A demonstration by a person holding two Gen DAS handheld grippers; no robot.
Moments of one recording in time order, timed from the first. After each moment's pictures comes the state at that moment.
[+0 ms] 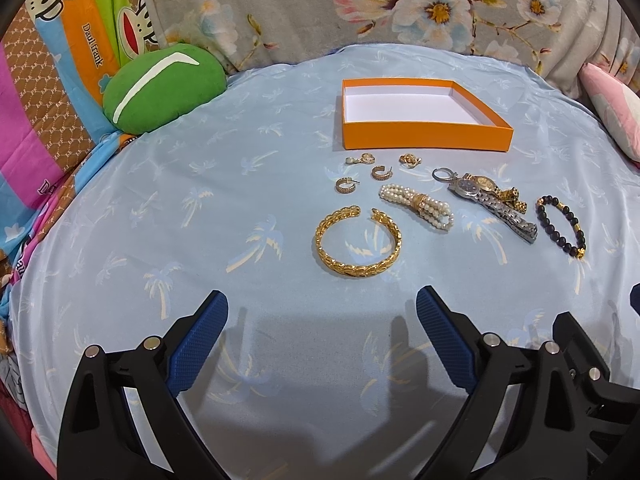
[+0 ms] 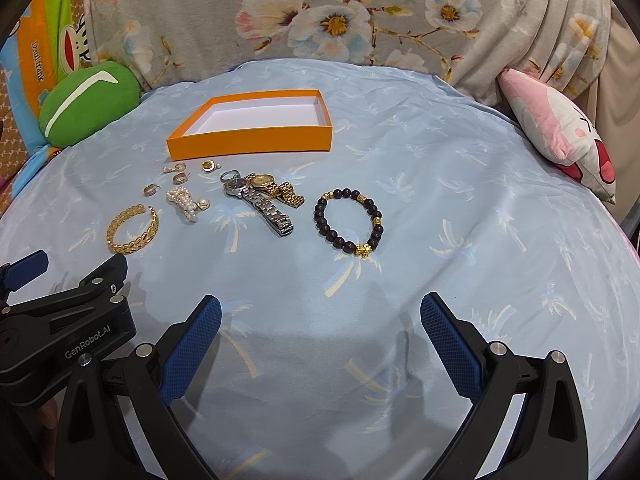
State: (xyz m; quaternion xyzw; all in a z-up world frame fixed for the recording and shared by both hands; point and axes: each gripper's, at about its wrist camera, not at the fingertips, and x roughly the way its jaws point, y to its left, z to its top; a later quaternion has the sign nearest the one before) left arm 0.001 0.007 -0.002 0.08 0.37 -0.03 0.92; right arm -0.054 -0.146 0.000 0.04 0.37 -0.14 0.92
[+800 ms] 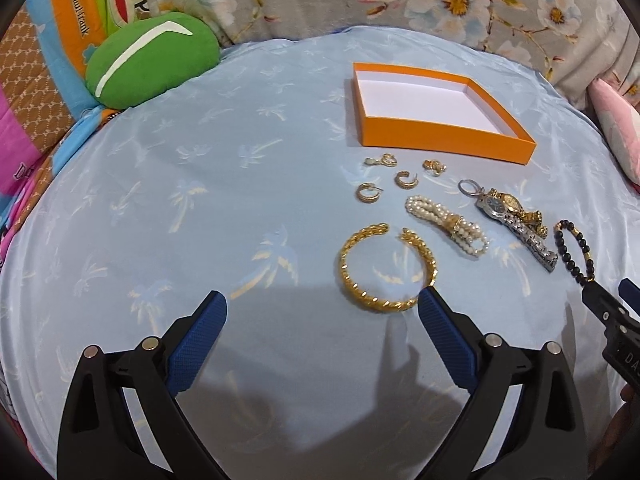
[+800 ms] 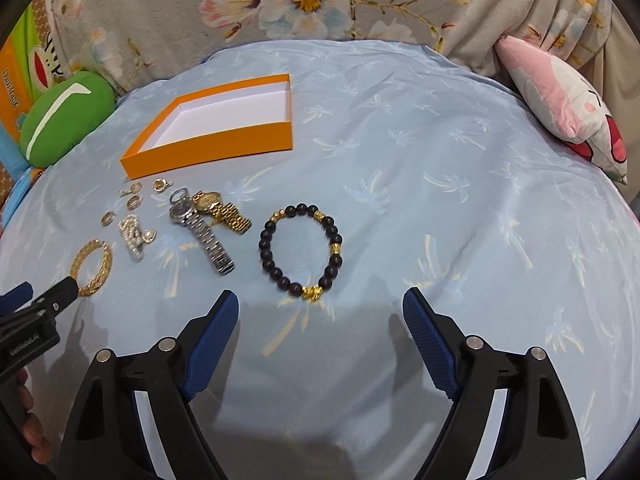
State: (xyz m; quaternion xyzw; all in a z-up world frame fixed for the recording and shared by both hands) left arm 0.047 0.025 -0.003 0.05 0.42 -0.06 0.91; right arm -0.011 -0.209 0.001 0.08 0.41 -0.14 0.90
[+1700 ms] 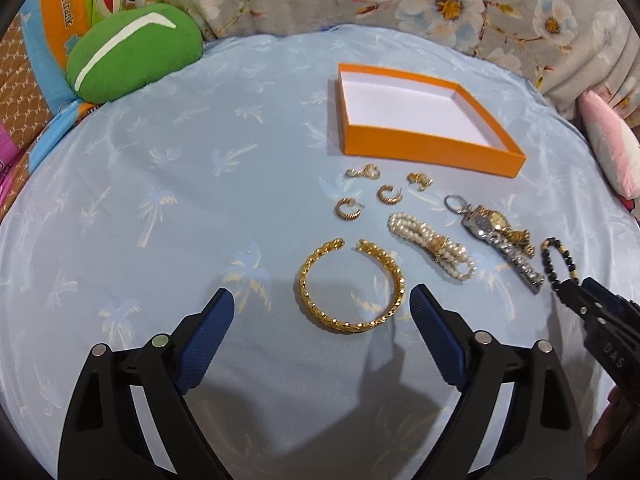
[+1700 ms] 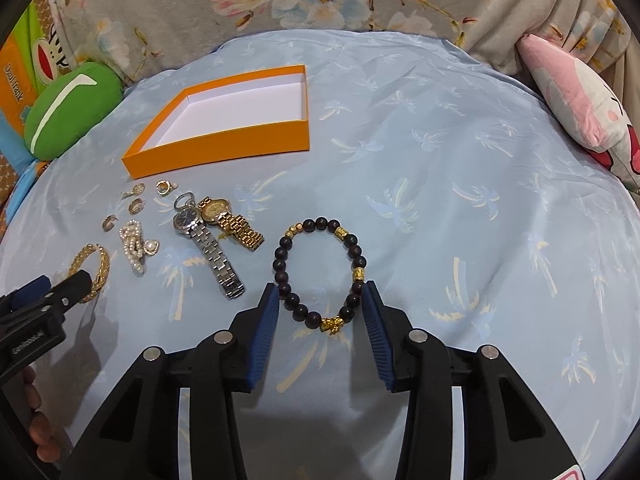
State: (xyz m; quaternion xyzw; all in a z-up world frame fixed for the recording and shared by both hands) left arm 0.062 0.025 0.002 0.02 0.42 -0.09 0.90; right arm 0.009 -0.206 0.001 0.08 0.42 -0.12 0.89
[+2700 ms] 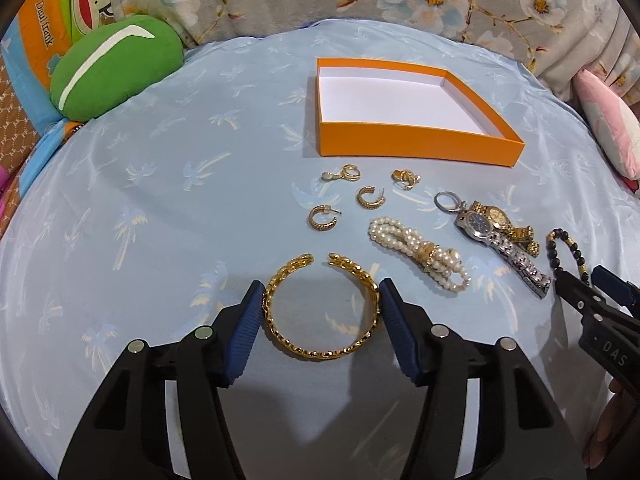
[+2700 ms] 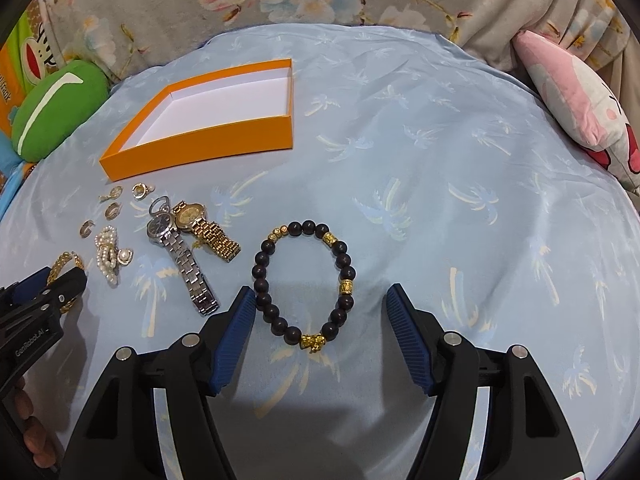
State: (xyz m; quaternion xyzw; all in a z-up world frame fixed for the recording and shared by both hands) left arm 0.078 0.002 -0.009 0.04 0.43 -0.10 0.90; right arm 0.024 -0.215 -0.009 0.08 0.43 -0.14 0.89
